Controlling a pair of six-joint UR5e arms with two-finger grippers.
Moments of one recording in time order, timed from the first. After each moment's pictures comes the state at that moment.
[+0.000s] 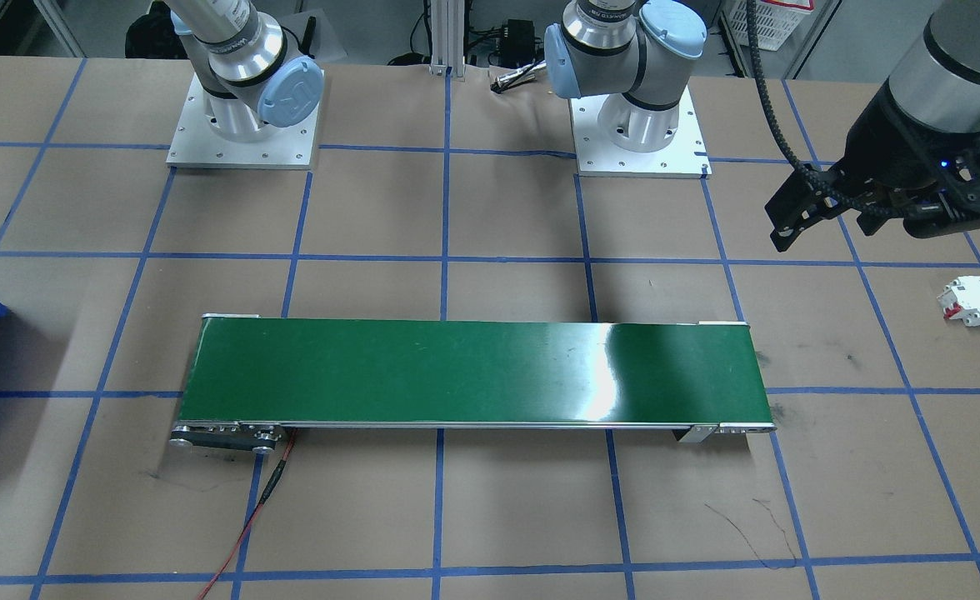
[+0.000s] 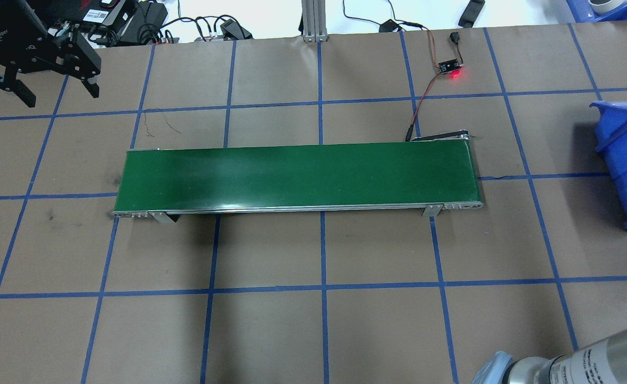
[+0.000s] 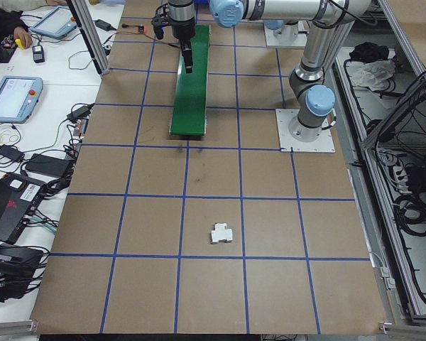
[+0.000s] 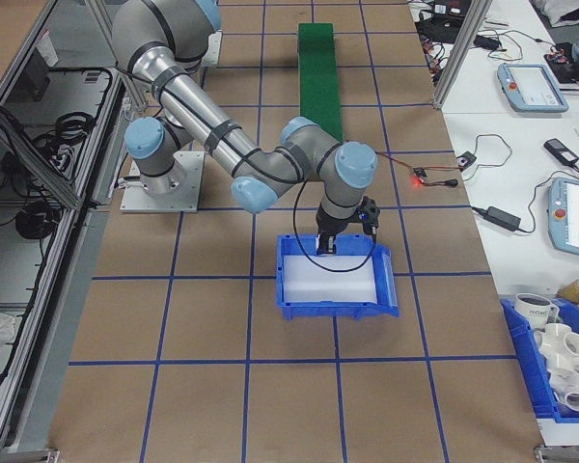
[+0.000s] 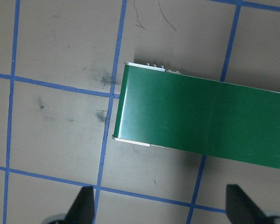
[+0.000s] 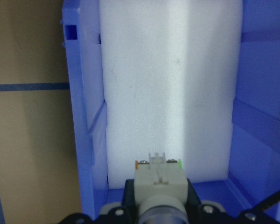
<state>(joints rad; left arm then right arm) -1.37 -1.66 -1.37 -1.70 1.64 0.02 0.80 -1.23 1.50 -1.79 -1.69 -0.75</state>
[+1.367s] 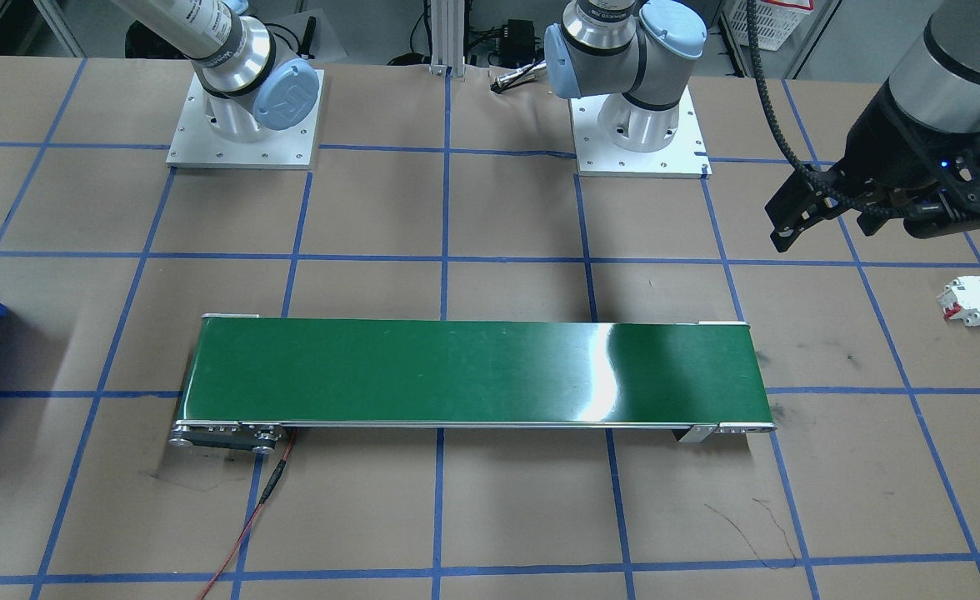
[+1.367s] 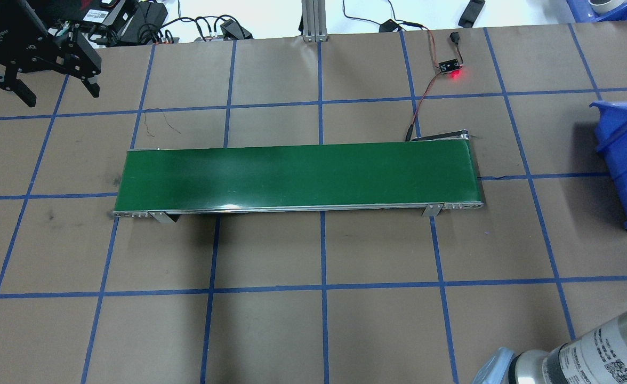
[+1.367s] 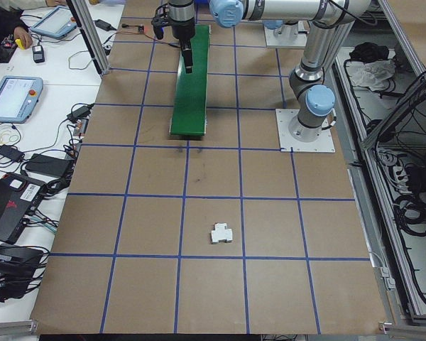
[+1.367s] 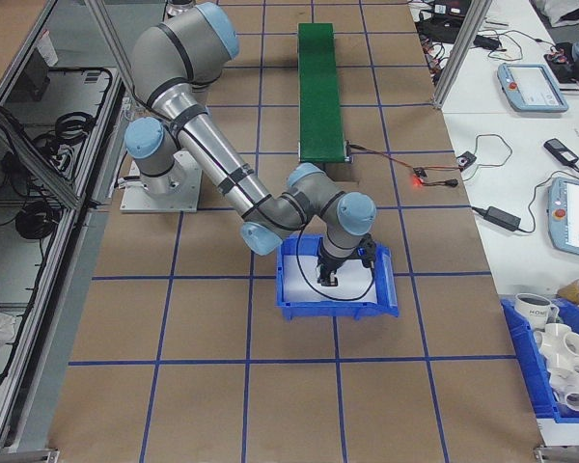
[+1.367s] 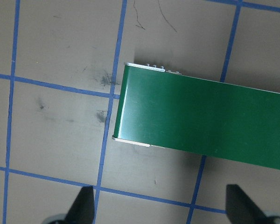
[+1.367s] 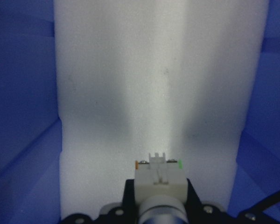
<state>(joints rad) -1.37 -1.66 -1.37 -1.70 1.64 0.01 0.76 -1.08 1.51 -1.93 -1.69 -0.87</state>
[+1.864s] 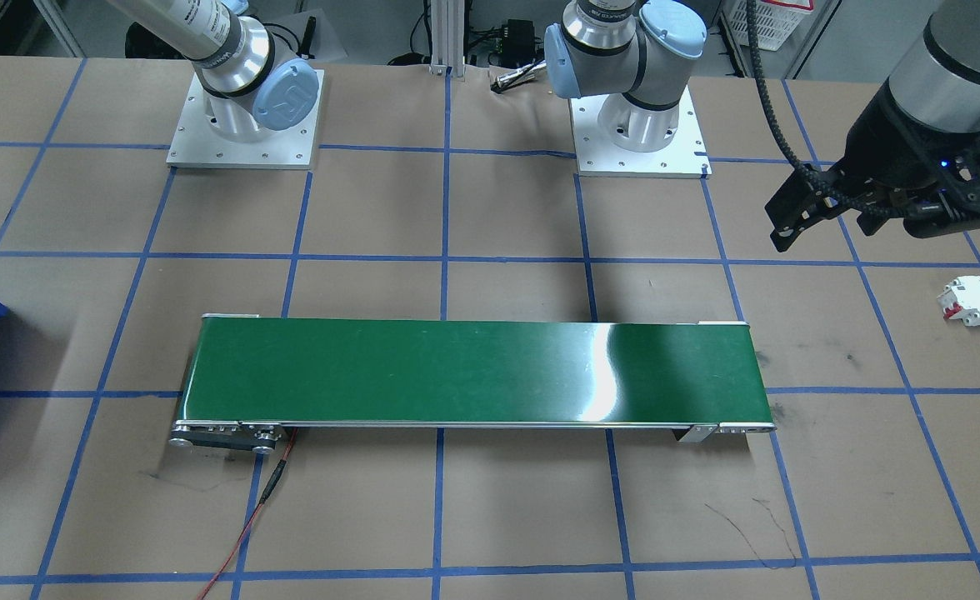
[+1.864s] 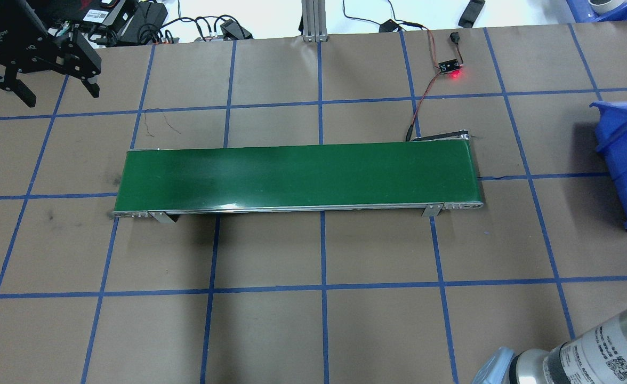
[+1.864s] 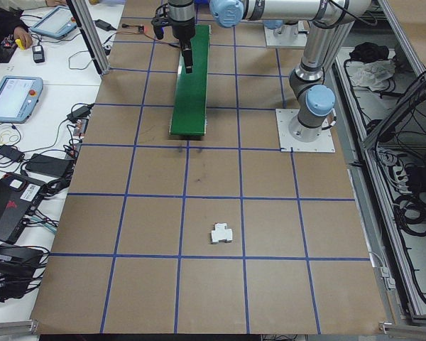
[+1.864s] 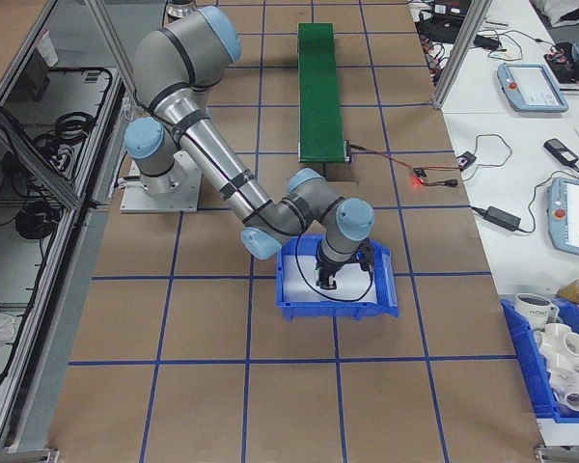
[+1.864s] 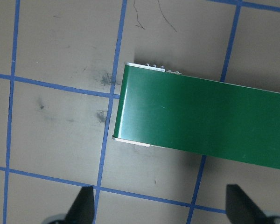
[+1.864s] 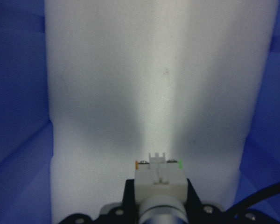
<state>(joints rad) -1.37 -1.66 -1.37 -1.70 1.64 0.02 0.76 -1.06 1.52 -1.95 -1.69 -0.89</state>
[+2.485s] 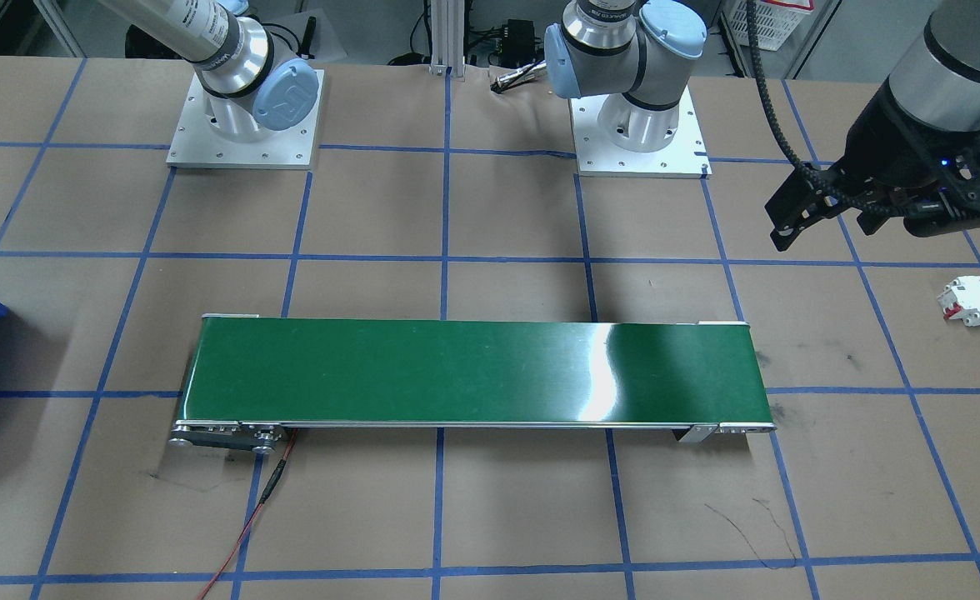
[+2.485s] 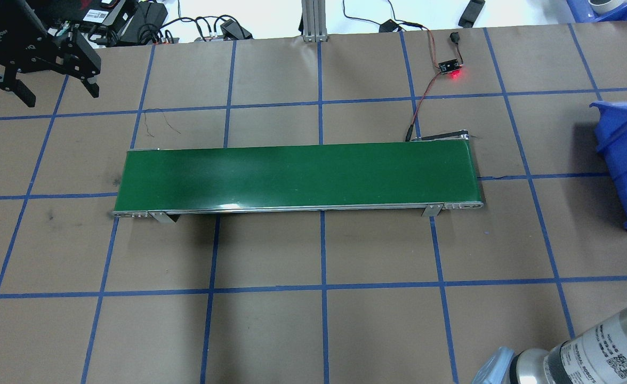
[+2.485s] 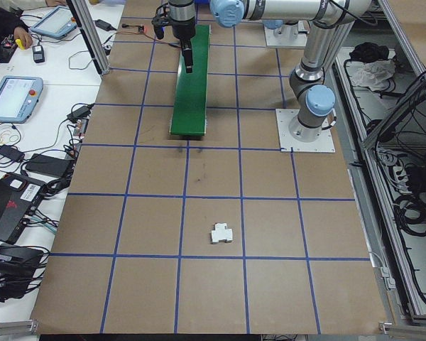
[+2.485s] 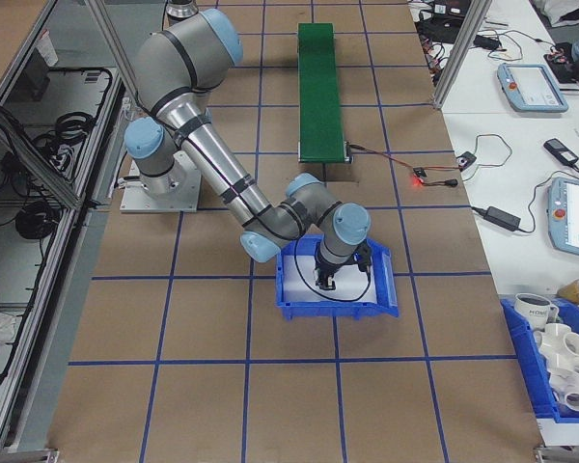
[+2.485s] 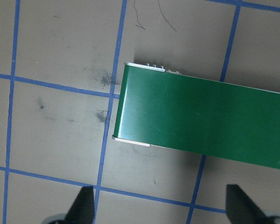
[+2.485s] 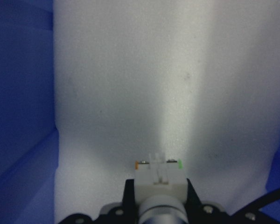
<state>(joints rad) -1.37 -1.66 -1.37 -1.70 1.64 0.01 0.76 -1.05 1.55 -1.99 -1.66 -0.91</state>
